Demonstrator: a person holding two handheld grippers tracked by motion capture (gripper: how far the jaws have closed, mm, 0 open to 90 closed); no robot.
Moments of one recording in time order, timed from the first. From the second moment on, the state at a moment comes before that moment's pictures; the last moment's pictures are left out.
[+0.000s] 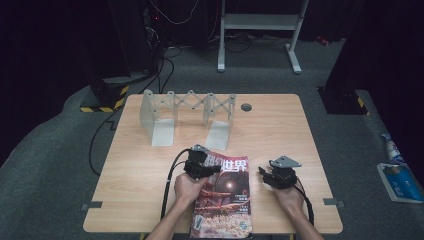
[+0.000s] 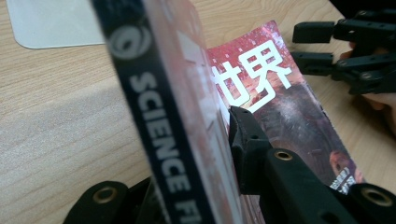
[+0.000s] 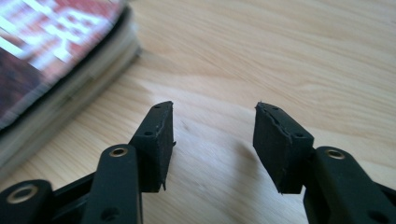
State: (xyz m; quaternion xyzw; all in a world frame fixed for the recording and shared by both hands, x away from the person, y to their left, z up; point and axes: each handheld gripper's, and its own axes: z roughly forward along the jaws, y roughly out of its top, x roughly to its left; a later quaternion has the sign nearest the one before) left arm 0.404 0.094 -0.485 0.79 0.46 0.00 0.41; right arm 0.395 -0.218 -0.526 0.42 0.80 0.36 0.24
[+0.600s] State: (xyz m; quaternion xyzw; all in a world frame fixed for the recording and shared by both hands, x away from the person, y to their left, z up) left arm 0.394 0.103 -0.466 0.77 0.45 -0.02 0.46; right arm 0.394 -0.227 -0.530 0.44 0.78 0.37 0.22
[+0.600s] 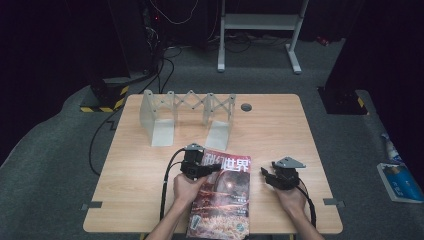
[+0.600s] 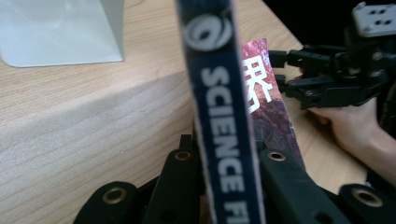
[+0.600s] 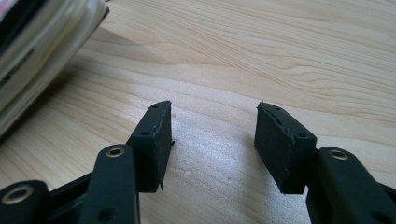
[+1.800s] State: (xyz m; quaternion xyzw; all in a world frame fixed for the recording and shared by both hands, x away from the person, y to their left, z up) left arm 0.386 0.104 -0.409 0.77 0.39 0.01 0.50; right arm 0.392 -0.228 -0.531 0.44 0.78 0.38 0.22
